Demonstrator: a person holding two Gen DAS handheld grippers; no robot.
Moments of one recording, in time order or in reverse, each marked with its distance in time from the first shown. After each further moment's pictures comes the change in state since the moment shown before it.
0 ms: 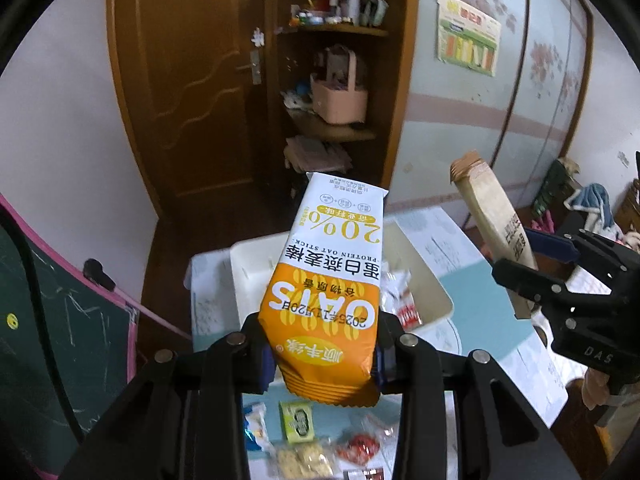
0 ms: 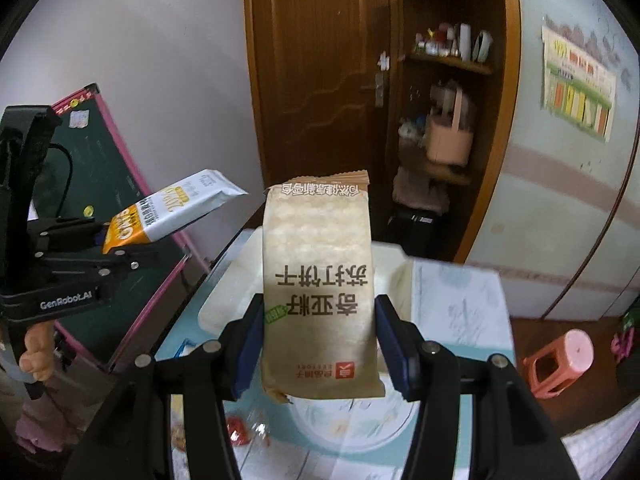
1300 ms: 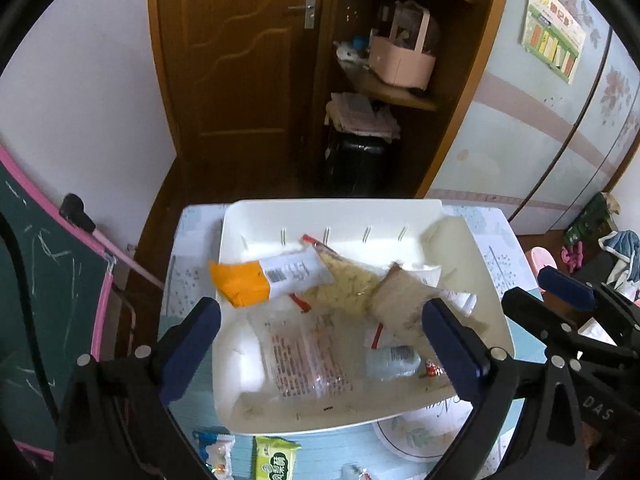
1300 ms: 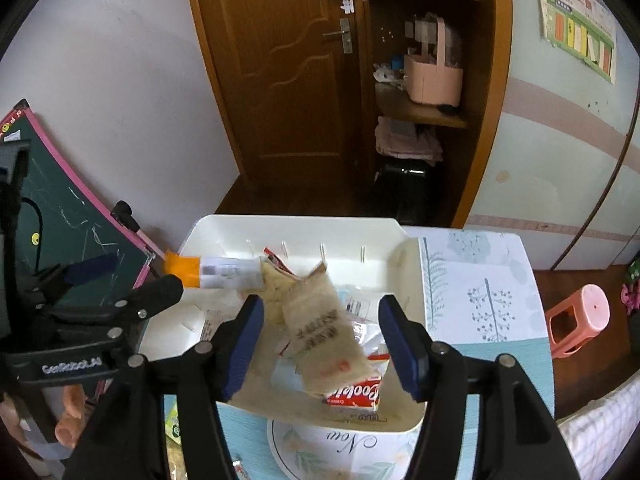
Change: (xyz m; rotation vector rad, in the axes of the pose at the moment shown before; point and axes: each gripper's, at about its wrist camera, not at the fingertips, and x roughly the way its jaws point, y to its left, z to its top) left arm 0.168 0.032 -0.004 -0.208 0.152 0.072; right arm 0.127 -0.034 0.007 0.143 0.166 -0.017
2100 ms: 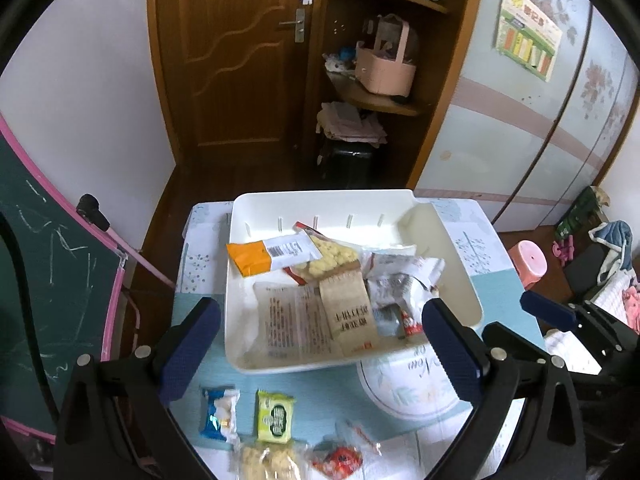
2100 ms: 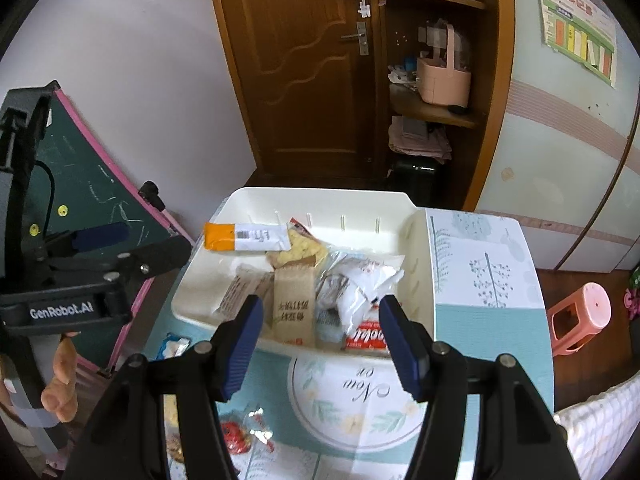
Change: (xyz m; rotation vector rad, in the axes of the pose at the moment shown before) left arm -0.082 -0.009 -0.039 0.036 -0.044 -0.015; right arm -0.055 0.018 -0.046 -0.032 -0.008 0.040
